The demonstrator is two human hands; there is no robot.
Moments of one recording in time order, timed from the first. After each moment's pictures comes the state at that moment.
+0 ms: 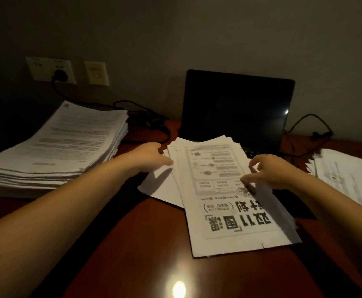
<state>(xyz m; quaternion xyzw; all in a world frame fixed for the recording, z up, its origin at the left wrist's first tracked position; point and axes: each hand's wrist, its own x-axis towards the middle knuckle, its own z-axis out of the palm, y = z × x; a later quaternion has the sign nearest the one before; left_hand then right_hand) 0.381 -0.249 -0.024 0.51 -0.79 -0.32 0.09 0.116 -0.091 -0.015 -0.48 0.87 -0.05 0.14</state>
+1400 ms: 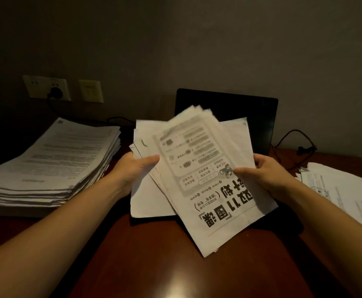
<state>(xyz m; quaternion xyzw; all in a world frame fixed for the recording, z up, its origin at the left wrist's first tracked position) 0.383 -0.254 -0.040 0.36 -0.53 -0.67 0.39 0.105 -0.080 0.003 -0.44 0.71 -0.45 0.33</state>
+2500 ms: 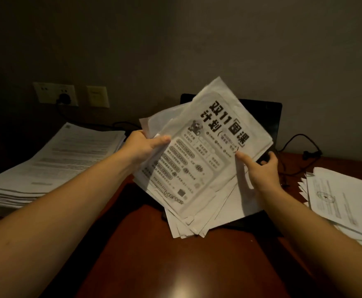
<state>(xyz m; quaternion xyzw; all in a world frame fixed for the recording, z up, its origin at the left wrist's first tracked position) 0.367 -0.259 0.025 0.41 -0.60 -0.56 0.39 0.124 -0.112 -0.016 -0.23 0.69 -0.65 0.22</state>
